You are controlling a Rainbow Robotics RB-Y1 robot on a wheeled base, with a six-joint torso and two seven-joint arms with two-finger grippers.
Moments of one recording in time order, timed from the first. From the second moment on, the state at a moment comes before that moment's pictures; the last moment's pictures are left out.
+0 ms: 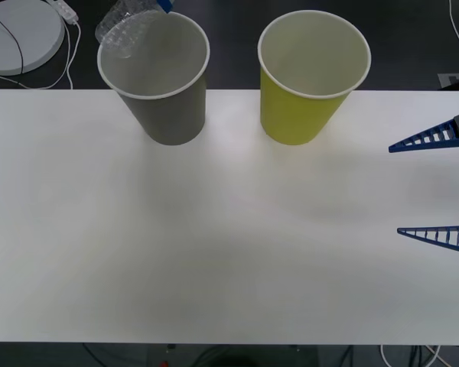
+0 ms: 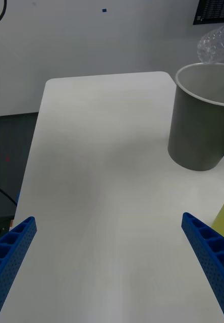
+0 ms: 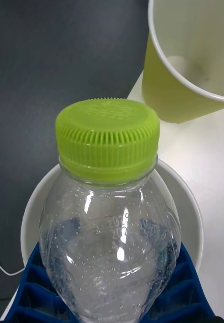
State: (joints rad) right arm 0.19 -1.36 -0.19 -1.96 0.73 -1.10 0.07; left arm -1.68 0.71 -0.80 -0.75 -1.70 -1.41 0.90
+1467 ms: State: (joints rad) right arm 0.19 -1.36 -0.19 -1.96 0.73 -1.10 0.07; left arm -1.57 0.84 -0.80 -0.95 -1.60 -1.37 0.91
